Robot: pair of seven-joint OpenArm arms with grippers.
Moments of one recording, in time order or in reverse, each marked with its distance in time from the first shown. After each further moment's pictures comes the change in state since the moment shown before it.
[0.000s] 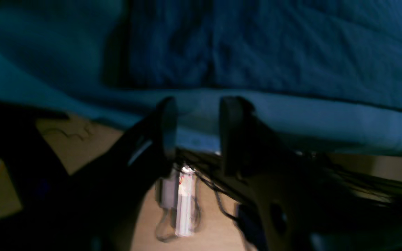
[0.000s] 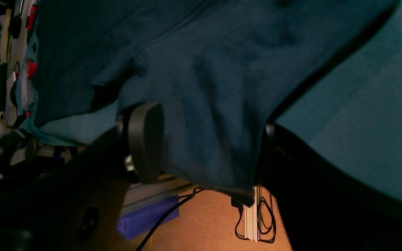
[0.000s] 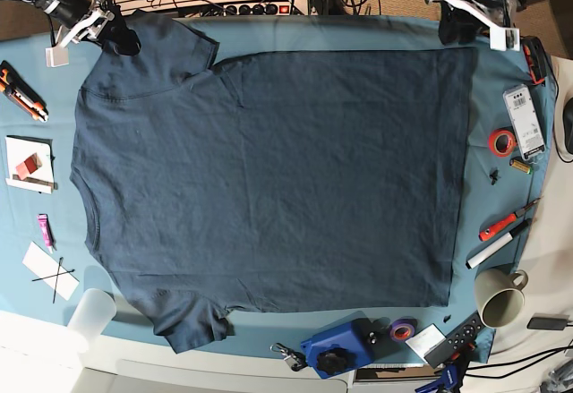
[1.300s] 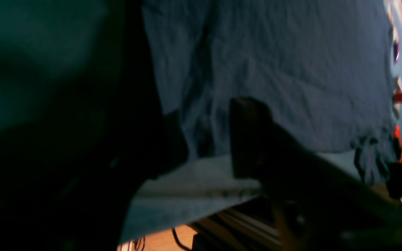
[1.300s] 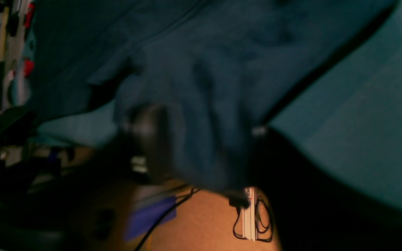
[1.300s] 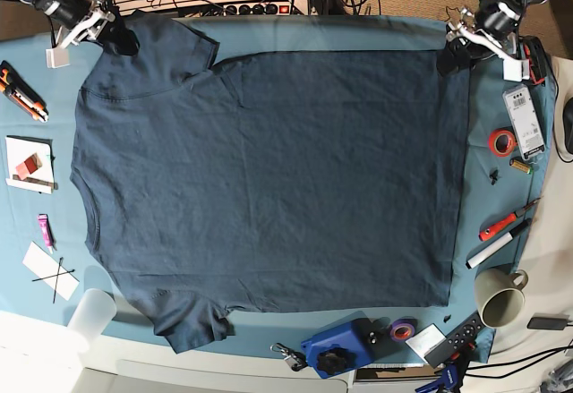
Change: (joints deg) left arm -12.2 -5.6 -0.7 -17.5 -21.2 1.2 11.1; right arm 1.6 -0.1 0.0 -0.1 -1.3 -0.5 -1.4
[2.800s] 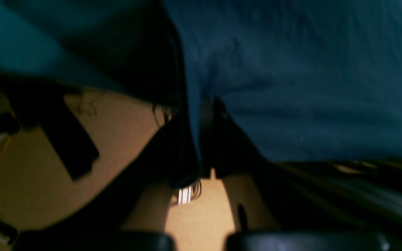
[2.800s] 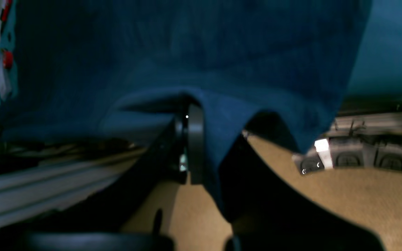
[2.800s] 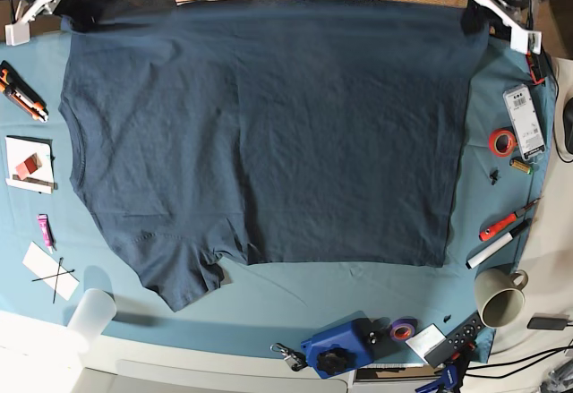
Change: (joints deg) left arm 12.4 1.2 -7.0 22.7 5.6 0.9 8.7; right arm -8.8 -0.8 19.2 13.6 12.0 -0.9 -14.1
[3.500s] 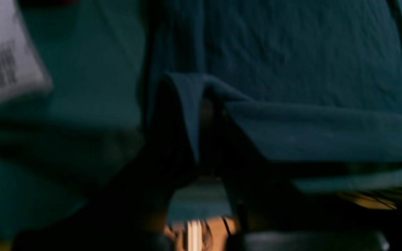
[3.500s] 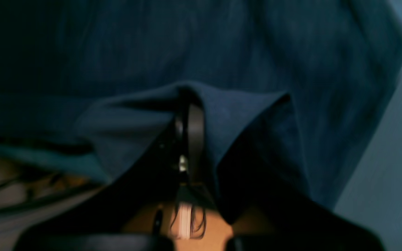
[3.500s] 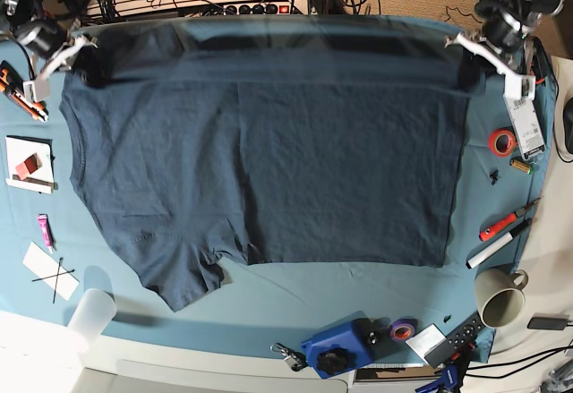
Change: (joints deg) left arm -12.9 -0.3 5.4 -4.3 8.6 2.1 -6.3; right arm 15.6 1.9 -12.0 -0.1 -22.6 0.0 10.3
